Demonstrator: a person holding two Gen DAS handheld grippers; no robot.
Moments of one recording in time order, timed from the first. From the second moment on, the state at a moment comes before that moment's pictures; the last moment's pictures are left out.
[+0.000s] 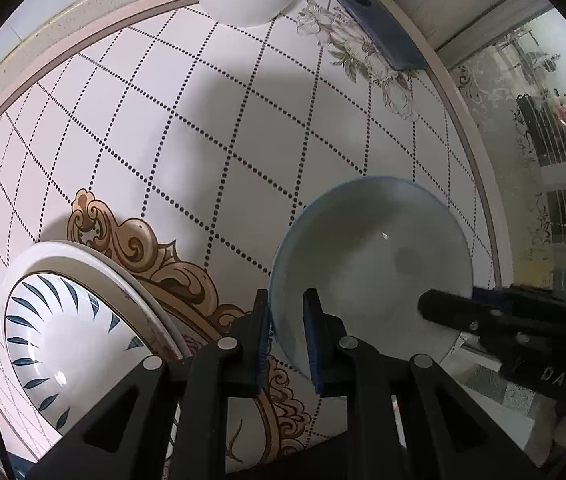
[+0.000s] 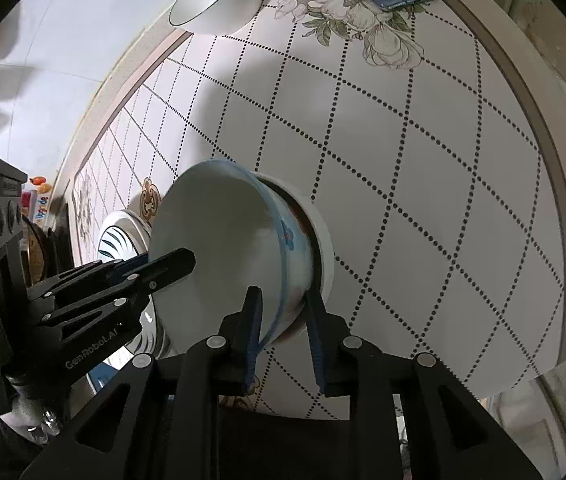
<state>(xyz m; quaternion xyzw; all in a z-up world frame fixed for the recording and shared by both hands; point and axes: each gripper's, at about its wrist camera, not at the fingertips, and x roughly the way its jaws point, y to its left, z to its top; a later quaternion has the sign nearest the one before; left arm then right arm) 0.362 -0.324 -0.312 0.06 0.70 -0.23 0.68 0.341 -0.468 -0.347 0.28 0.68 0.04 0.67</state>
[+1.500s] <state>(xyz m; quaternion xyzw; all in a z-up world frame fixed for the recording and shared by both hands) 0.618 -0.347 -0.348 -0.10 0.67 -0.19 0.71 0.585 -0.530 -0.415 0.36 0.56 0.03 0.75</state>
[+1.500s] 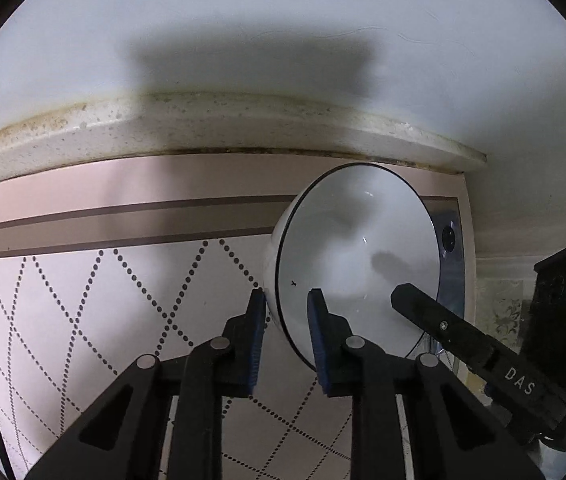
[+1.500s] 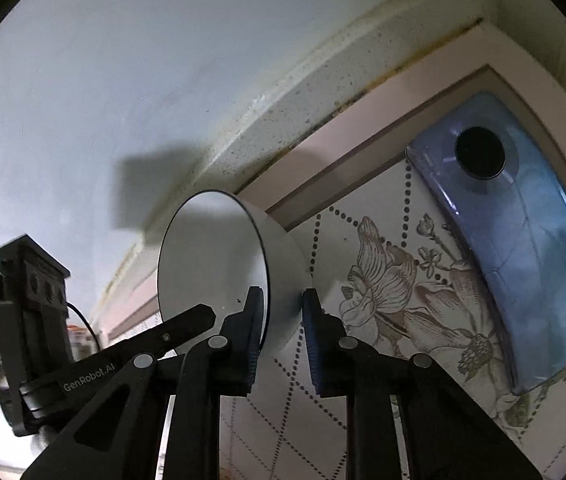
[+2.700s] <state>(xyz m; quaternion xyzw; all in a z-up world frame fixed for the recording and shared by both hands) 0.387 -0.304 -0.216 -0.02 0.63 -0.27 0.73 0.344 -0.488 -0.265 0.33 0.53 0.07 0.78</state>
